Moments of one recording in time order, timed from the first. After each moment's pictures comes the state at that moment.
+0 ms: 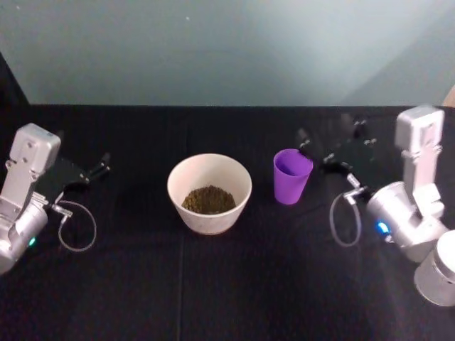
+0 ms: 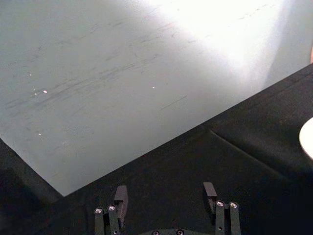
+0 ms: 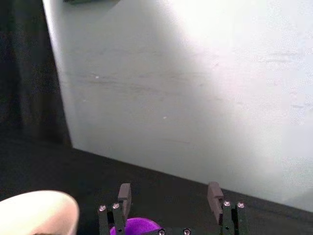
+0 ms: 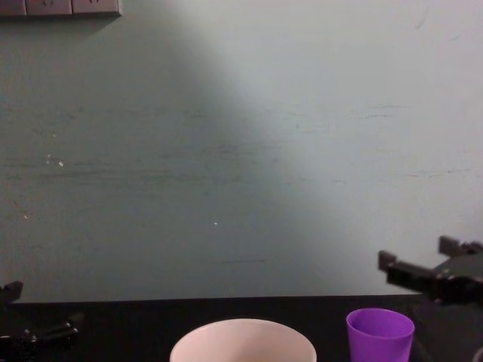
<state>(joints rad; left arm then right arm) -0.20 0.60 0.45 -1.41 -0.25 -0.12 0.03 0.13 0.25 -0.18 -1.47 0.19 -0.11 0.26</state>
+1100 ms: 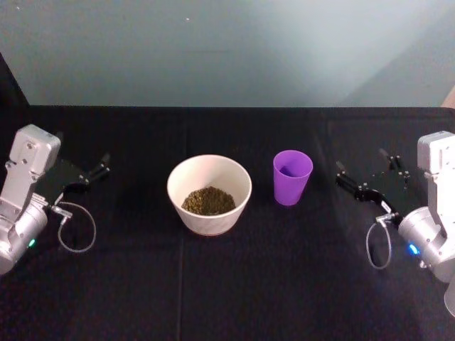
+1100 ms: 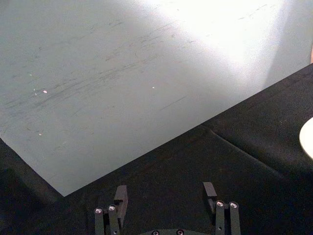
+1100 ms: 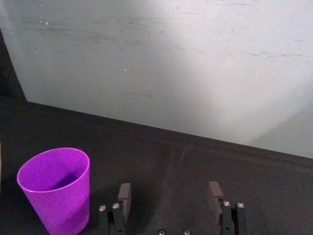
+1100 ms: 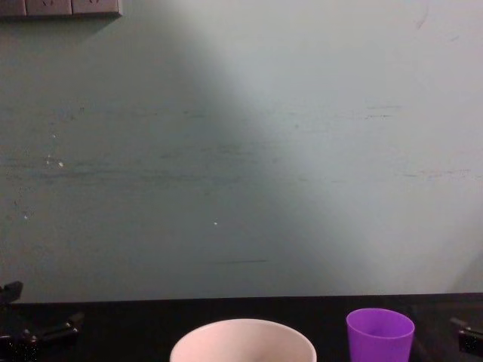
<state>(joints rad) -0.20 0.60 0.45 -1.41 -0.25 -0.12 0.03 0.11 0.28 -0.09 -1.37 0.15 -0.05 0.24</state>
